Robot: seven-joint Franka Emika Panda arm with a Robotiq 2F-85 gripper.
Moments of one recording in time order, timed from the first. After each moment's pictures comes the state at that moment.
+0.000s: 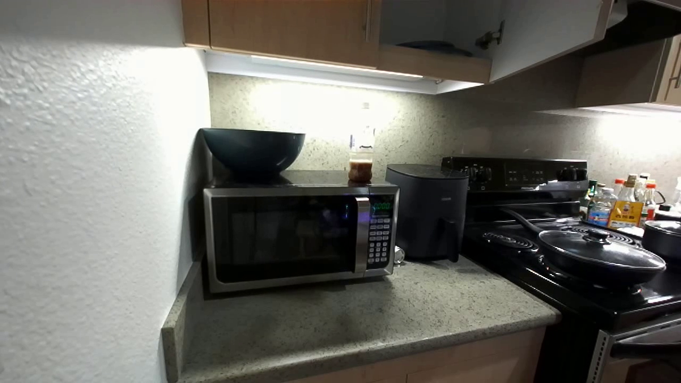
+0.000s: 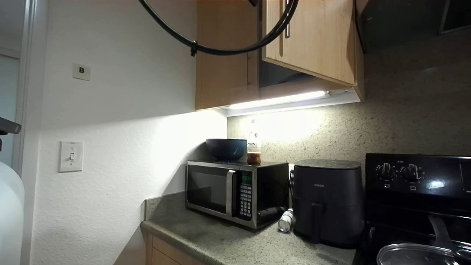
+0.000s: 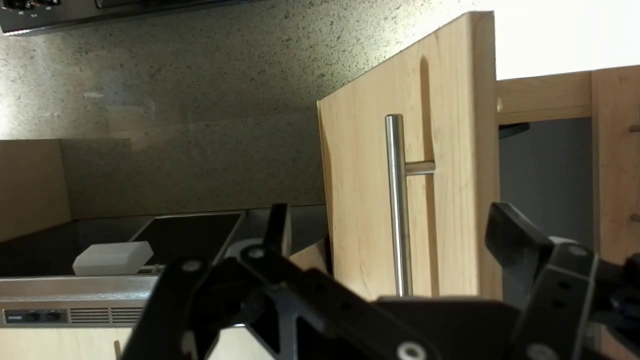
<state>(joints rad) -0.28 -1.13 -0.17 -2.49 -0.09 2.70 0.04</state>
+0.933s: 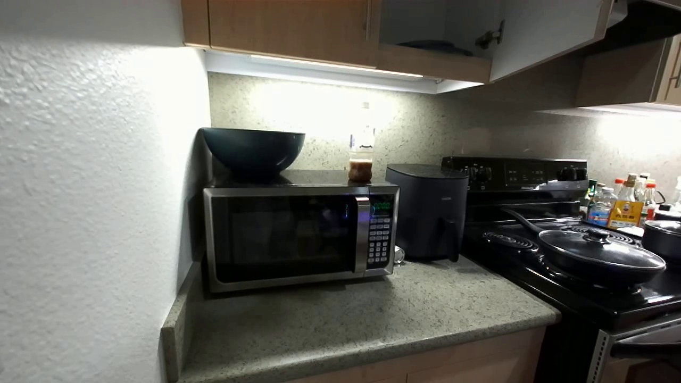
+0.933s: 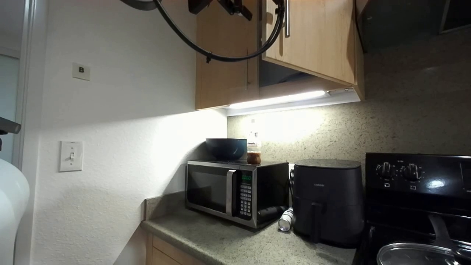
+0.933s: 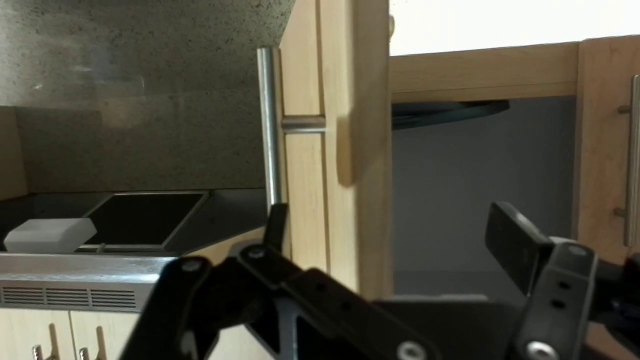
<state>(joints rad) -0.36 -0.91 0.02 -2.35 -0.09 2.81 0.17</state>
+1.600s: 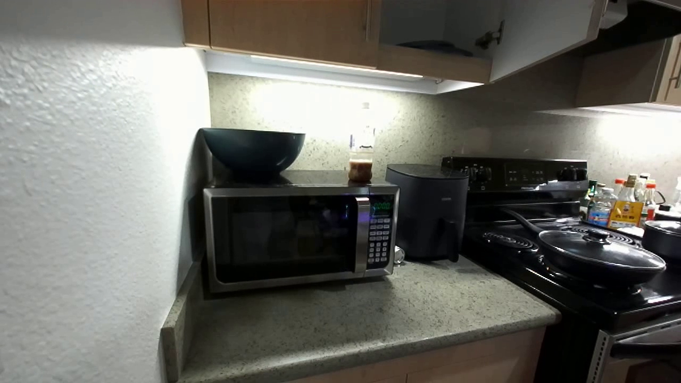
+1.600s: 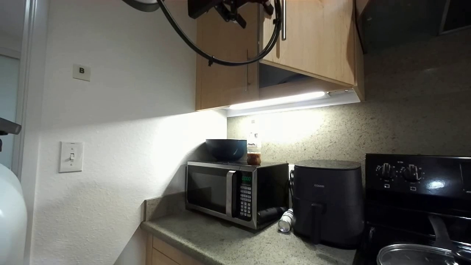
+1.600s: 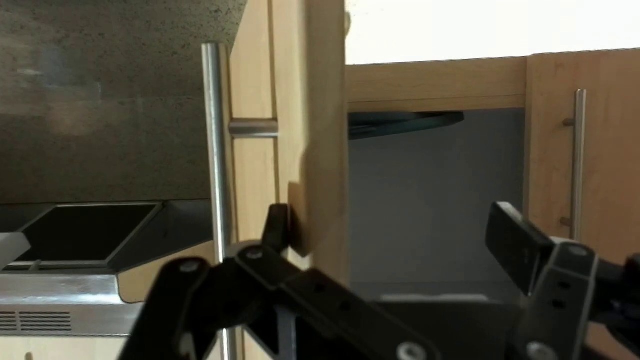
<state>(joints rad) -0.25 -0.86 -0.01 -2.31 -0.09 2.79 0.13</state>
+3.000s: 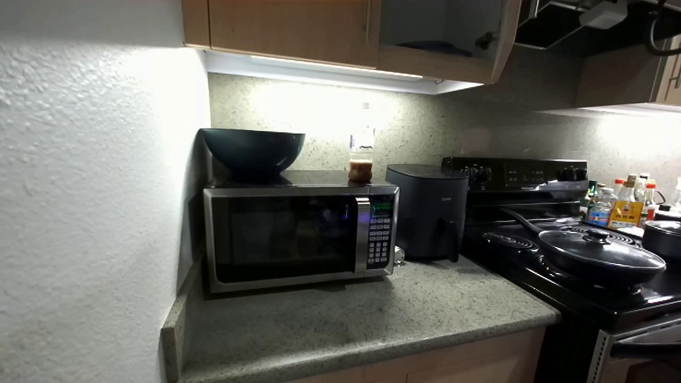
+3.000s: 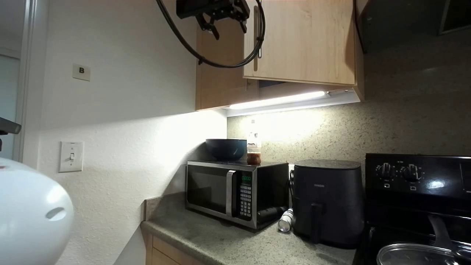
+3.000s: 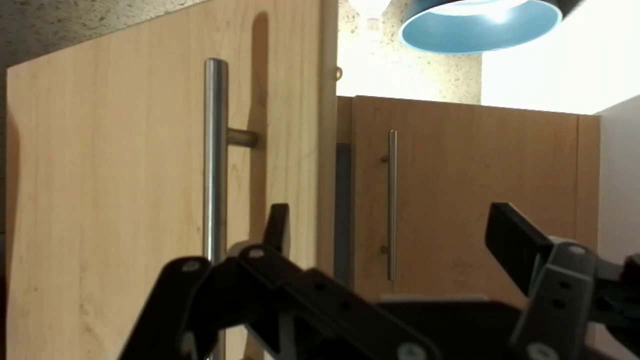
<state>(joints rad) 0.11 -0.82 -0.12 -2.23 0.01 2.66 -0.11</state>
